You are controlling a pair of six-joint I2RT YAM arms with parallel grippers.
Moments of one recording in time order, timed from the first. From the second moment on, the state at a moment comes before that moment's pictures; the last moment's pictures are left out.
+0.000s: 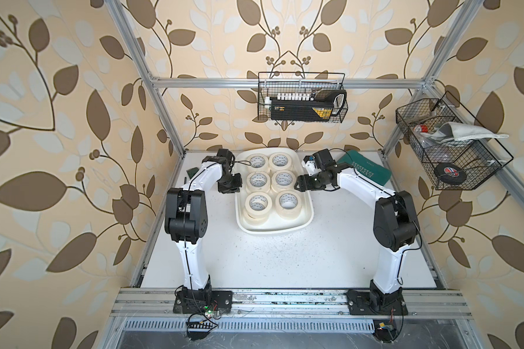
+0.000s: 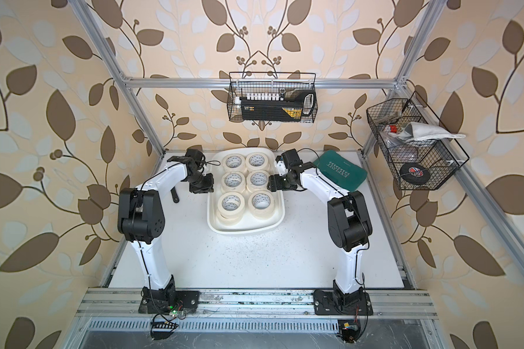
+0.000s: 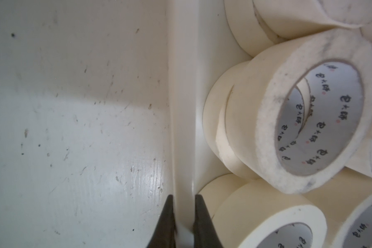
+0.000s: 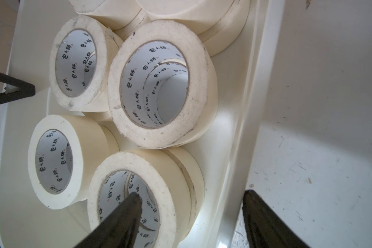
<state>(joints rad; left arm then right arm) -0.16 2.00 1.64 -0.92 0.22 -0.28 0.35 1.96 1.58 -0.64 -0.26 0.21</state>
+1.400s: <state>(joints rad) -0.19 1.50 1.42 -0.81 0.14 -0.38 0.42 2.18 2.04 -0.93 -0.02 0.40</state>
